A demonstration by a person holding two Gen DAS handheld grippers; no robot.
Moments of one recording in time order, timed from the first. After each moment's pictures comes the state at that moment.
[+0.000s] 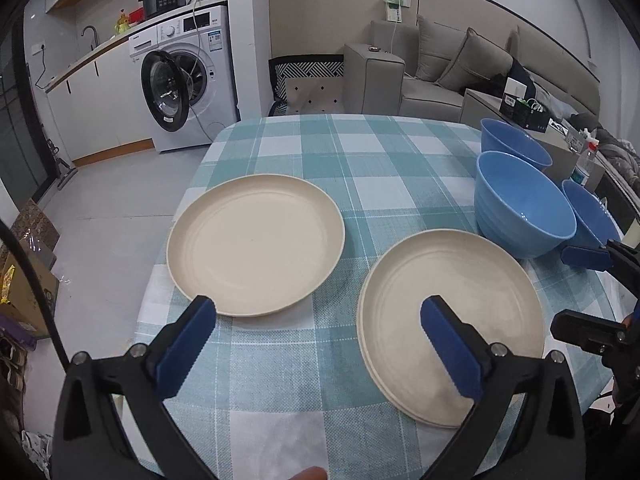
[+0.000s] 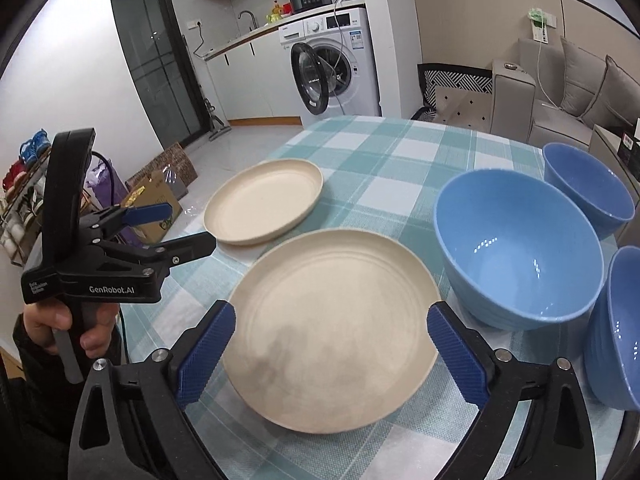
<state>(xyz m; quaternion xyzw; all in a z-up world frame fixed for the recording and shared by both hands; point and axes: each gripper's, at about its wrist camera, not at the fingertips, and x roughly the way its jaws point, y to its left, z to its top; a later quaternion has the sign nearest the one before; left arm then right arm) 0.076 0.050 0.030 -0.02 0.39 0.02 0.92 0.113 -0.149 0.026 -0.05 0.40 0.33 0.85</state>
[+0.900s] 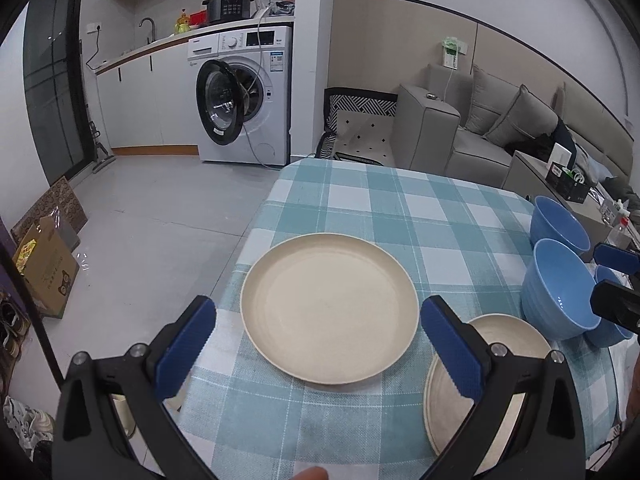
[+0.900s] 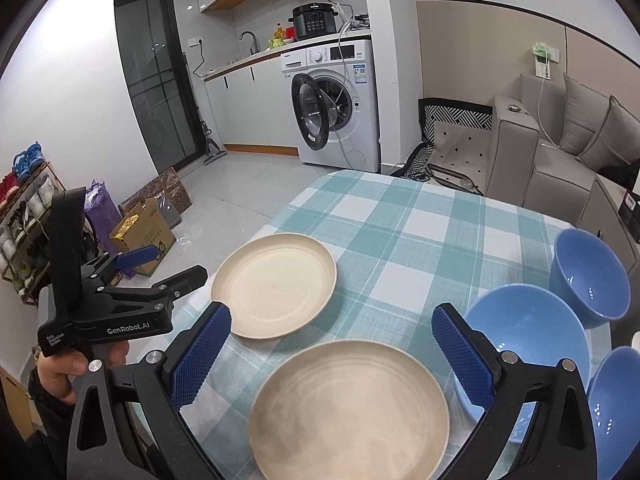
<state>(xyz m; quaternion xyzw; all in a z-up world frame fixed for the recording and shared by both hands) 0.096 0.119 0.057 -0.08 0.34 0.10 0.93 0.159 -0.084 0.098 -0.06 0.36 0.32 0.87</state>
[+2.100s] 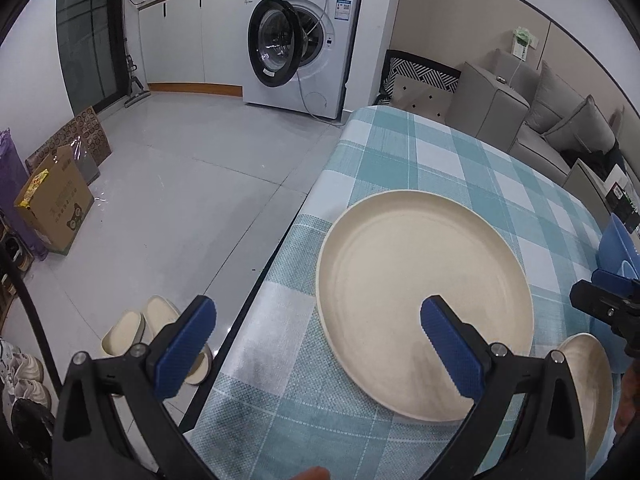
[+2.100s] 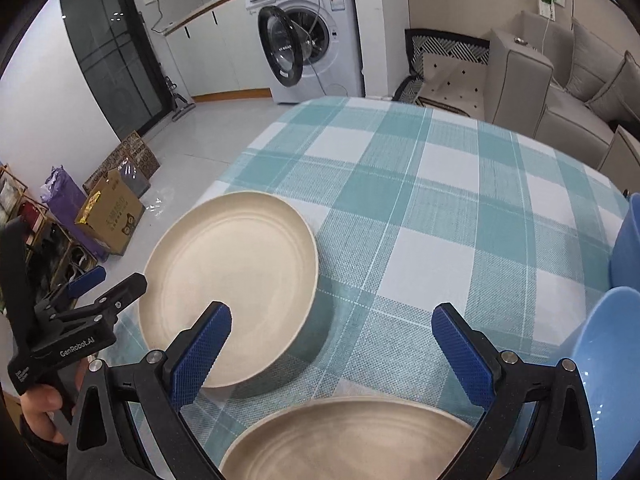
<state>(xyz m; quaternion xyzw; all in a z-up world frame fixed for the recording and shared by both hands) 0.136 0.193 -0.029 -0.14 0.41 0.17 0.89 0.267 -0.002 -0.013 -0.07 0.48 0.27 0.83</state>
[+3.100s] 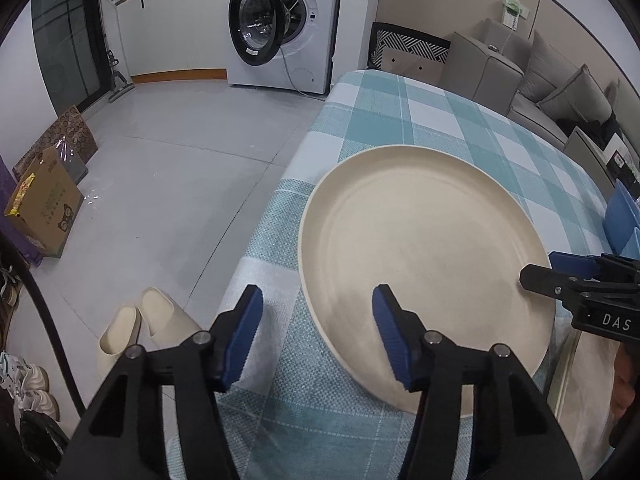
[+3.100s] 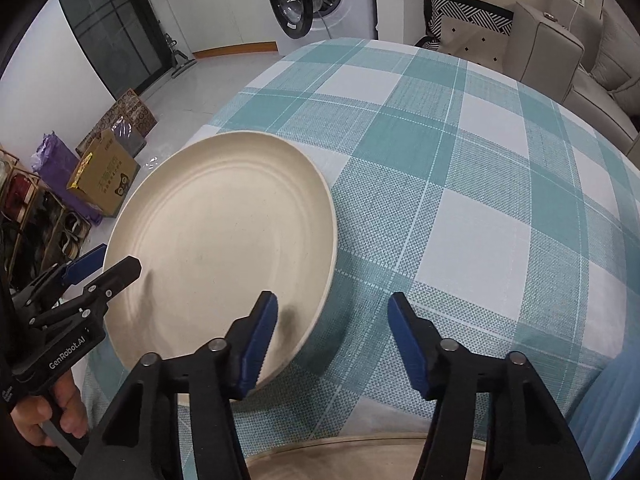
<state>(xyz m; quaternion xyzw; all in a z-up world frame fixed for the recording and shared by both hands) 0.147 0.189 -0.054 -0.13 0.45 0.14 0.87 0.283 0.035 -0.065 -0.11 0.53 0.28 0.79</state>
